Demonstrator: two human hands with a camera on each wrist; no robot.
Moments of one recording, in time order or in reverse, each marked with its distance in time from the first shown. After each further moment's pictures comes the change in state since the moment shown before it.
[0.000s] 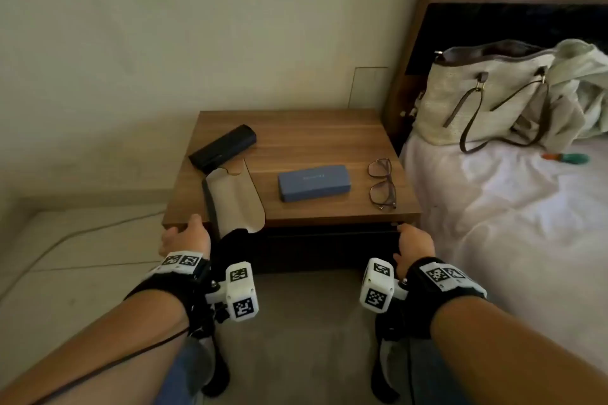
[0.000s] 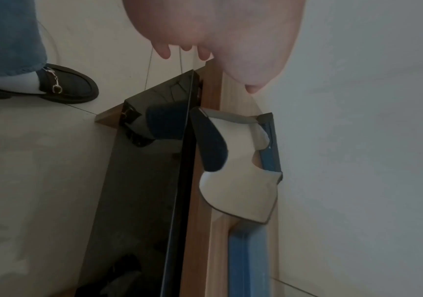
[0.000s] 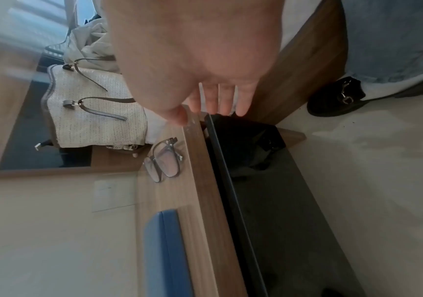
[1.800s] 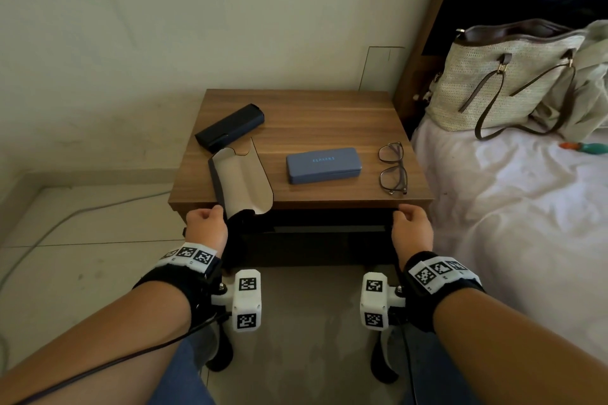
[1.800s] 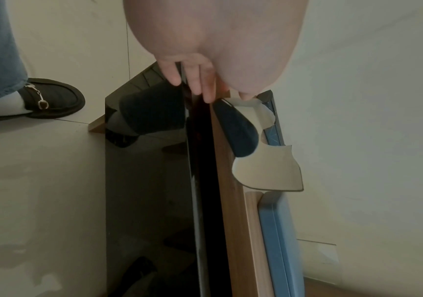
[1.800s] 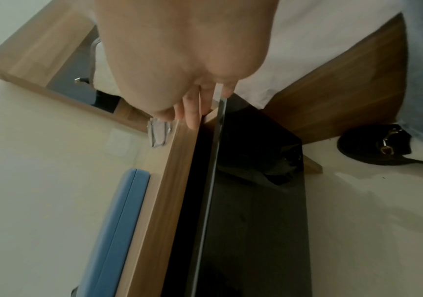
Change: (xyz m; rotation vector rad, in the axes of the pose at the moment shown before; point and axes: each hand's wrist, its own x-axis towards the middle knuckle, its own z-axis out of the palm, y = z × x) left_hand -0.001 -0.024 0.015 -0.040 -0.106 0.237; right_hand -0.009 0.010 0.016 -0.034 0.131 -0.243
